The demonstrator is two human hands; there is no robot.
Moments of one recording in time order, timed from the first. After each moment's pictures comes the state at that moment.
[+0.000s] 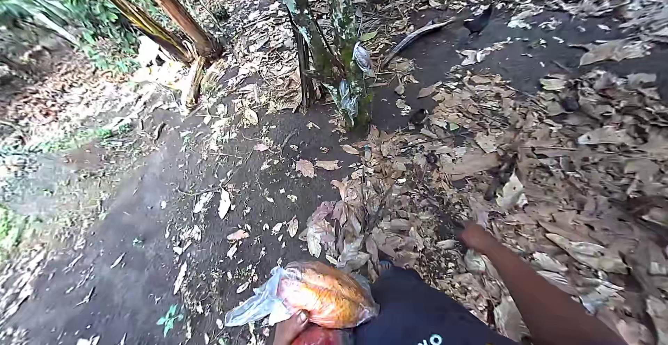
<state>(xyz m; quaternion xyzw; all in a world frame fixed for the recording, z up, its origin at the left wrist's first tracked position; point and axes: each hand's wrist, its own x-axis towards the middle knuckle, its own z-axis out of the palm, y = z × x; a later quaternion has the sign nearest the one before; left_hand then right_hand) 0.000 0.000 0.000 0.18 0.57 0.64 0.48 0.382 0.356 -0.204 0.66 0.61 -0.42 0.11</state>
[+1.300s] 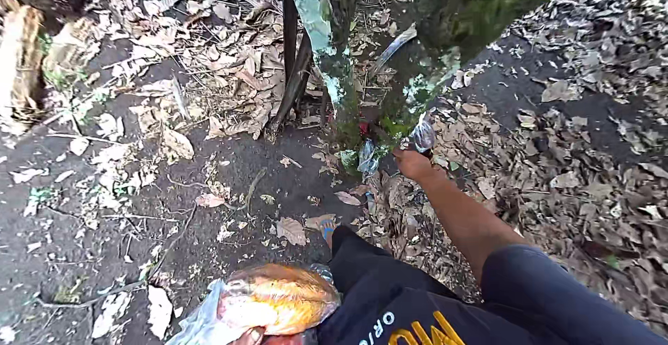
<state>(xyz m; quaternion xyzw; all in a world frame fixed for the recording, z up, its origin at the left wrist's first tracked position) -0.618 0.571 -0.063 0.23 0.48 0.65 0.54 -0.279 1.026 -0.153 0.62 0.73 -0.21 0.17</state>
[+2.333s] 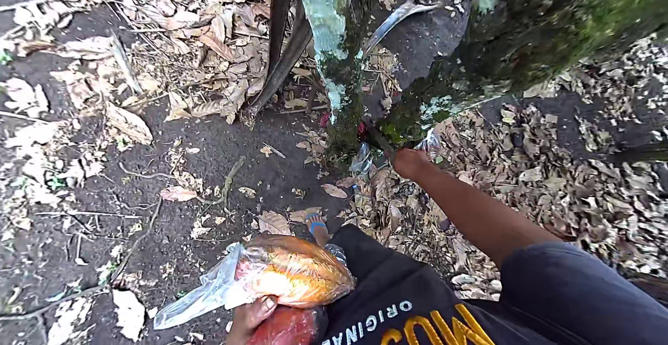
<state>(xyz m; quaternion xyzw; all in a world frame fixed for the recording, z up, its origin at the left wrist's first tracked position) -0.653 0.713 -0.078 0.20 0.47 0.61 0.61 -0.339 1.086 -0.128 0.59 0.70 -0.19 0.35</state>
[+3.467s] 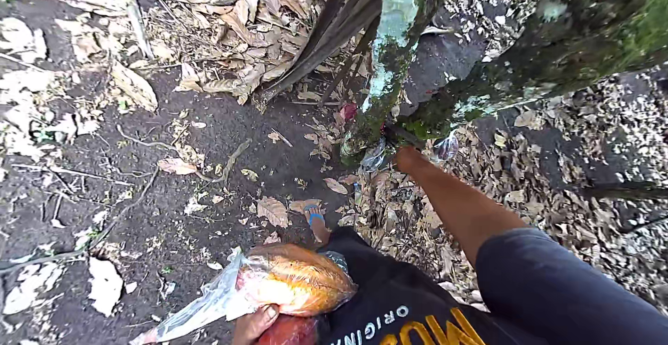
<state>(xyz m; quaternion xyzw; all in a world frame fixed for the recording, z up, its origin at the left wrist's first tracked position) -0.687 0.606 -0.101 0.13 0.40 0.68 0.61 -0.406 1.047 -0.146 0.61 0.69 -0.15 0.36</state>
